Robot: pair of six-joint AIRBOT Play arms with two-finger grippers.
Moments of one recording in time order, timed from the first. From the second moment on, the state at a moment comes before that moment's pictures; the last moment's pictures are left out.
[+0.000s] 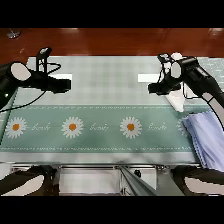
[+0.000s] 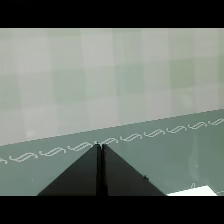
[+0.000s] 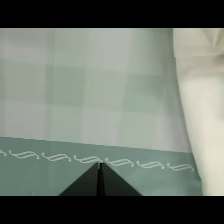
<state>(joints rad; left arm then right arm) -0.12 -1.24 1.10 1.24 -1.00 -1.51 0.26 -1.46 1.28 -1.66 1.16 1.79</state>
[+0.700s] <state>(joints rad) -0.12 -1.24 1.10 1.24 -1.00 -1.51 0.26 -1.46 1.28 -1.66 1.16 1.79</state>
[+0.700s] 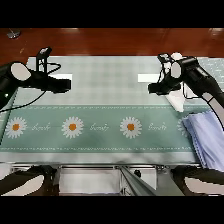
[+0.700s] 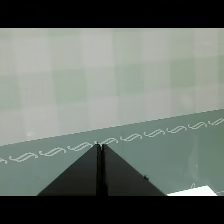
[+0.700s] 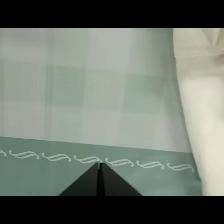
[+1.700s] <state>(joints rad) -0.12 -1.34 1.10 1.24 -0.58 -1.51 -0.11 -1.78 1.54 -1.76 0.93 1.95</state>
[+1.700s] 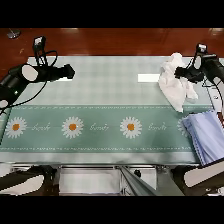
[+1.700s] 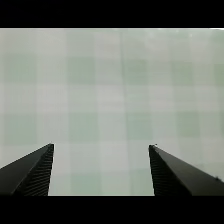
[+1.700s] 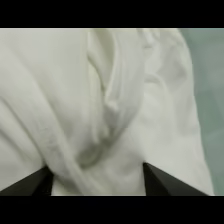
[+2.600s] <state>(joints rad) 0.01 -0.84 0.96 1.19 -1.09 -1.36 -0.08 -1.36 1.98 -1.46 1.20 1.58</state>
